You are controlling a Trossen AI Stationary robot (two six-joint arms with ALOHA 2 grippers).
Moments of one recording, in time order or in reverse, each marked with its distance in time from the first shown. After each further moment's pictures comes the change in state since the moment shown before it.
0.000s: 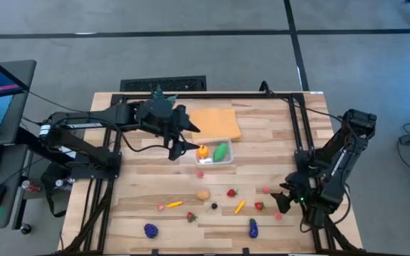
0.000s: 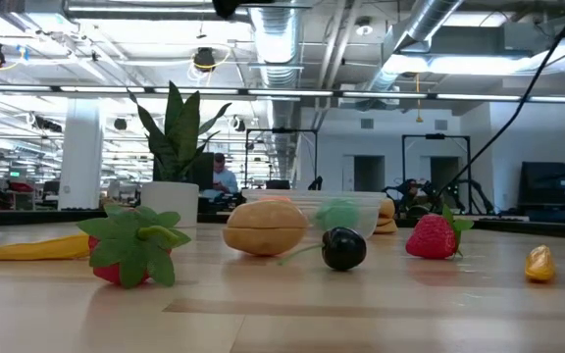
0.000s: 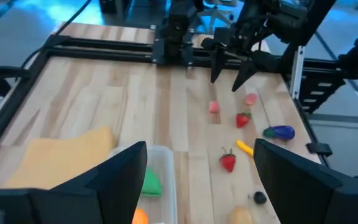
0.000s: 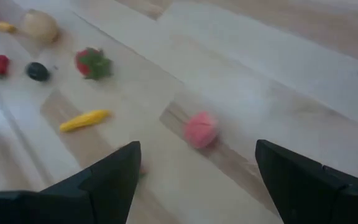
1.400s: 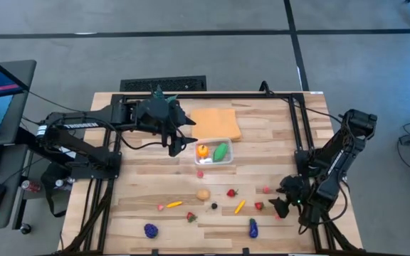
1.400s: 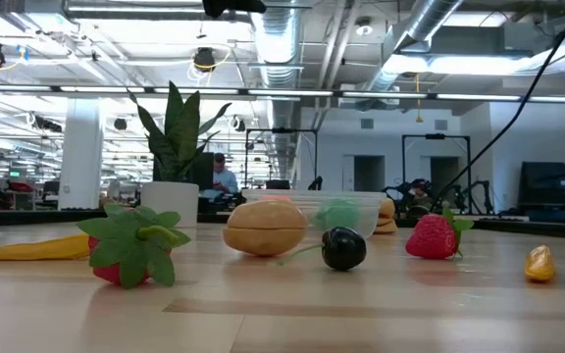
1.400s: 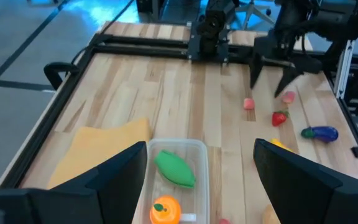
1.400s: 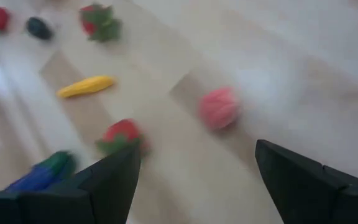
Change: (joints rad) left arm 0.000 -0.023 -0.007 -0.035 -0.148 0.016; right arm -0.041 0.000 -0.075 0.215 -0.052 -0.210
